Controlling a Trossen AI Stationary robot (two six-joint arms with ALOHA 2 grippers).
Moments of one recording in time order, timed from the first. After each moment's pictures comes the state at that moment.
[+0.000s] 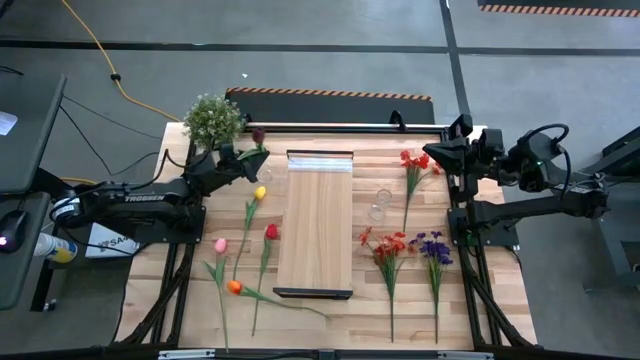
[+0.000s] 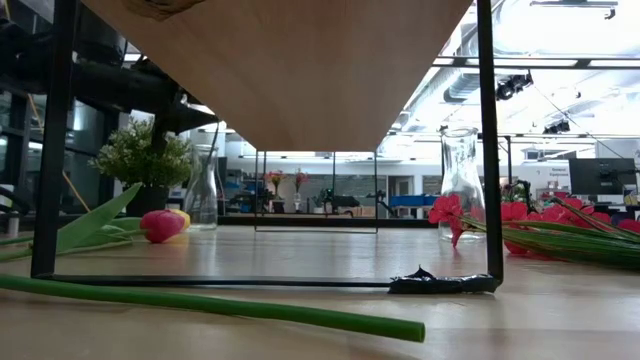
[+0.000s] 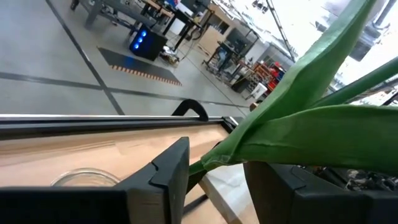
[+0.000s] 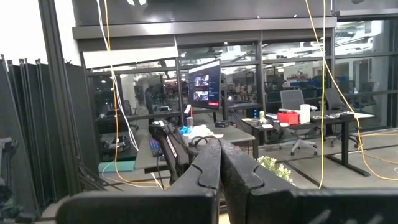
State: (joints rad) left arm 0.46 0.89 0.18 0.71 -0.17 -0.64; right arm -0.05 0.63 0.93 -0.04 0.09 0.07
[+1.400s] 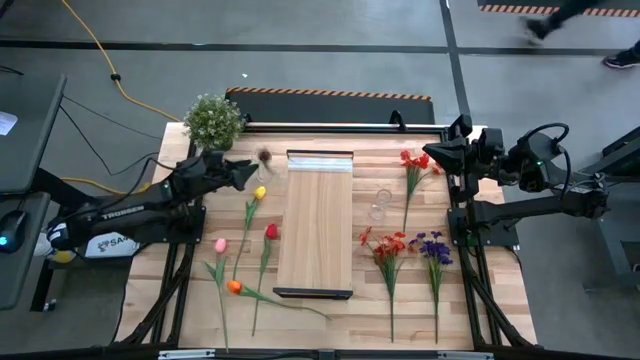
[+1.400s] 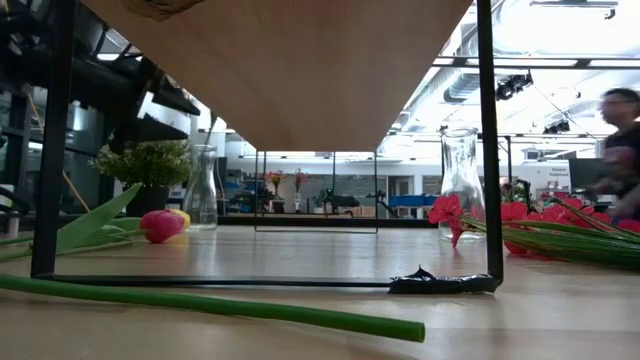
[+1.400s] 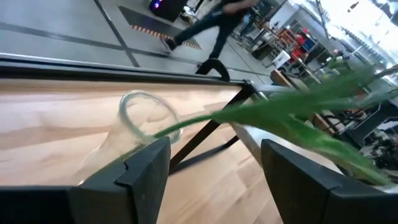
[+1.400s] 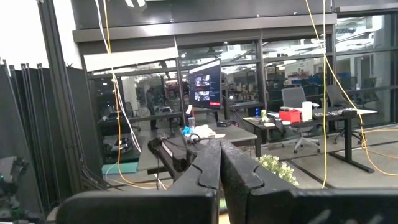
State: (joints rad) left arm 0.46 0.45 0.18 0.07 -0.14 -0.69; right arm -0.05 0.63 0.93 -0.04 0.09 0.10
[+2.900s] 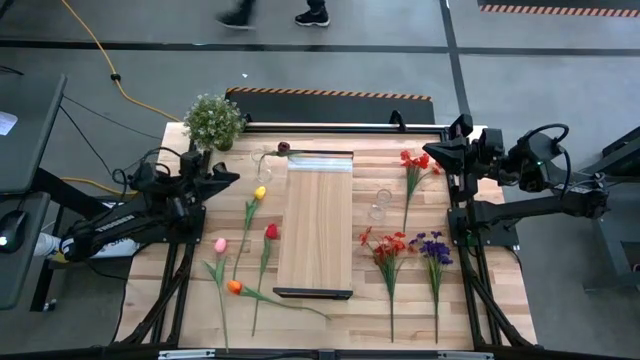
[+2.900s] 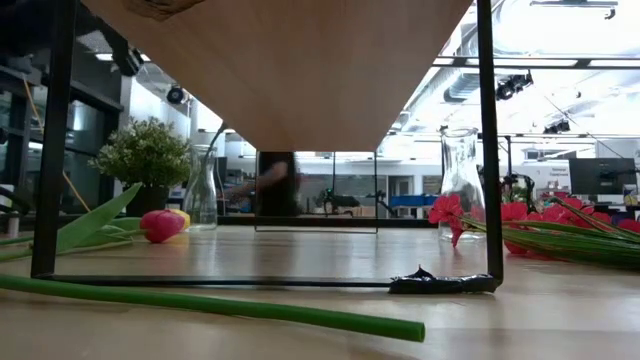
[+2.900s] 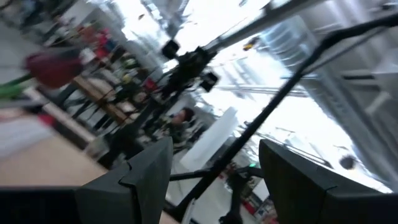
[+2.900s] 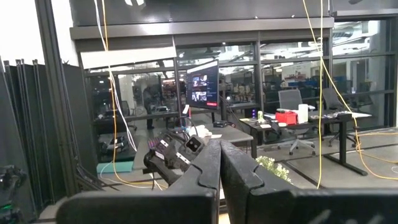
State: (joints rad) left arm 0.46 0.13 0.18 0.39 0.46 -0.95; right arm -0.05 0.63 0.93 -0.04 0.10 0.07
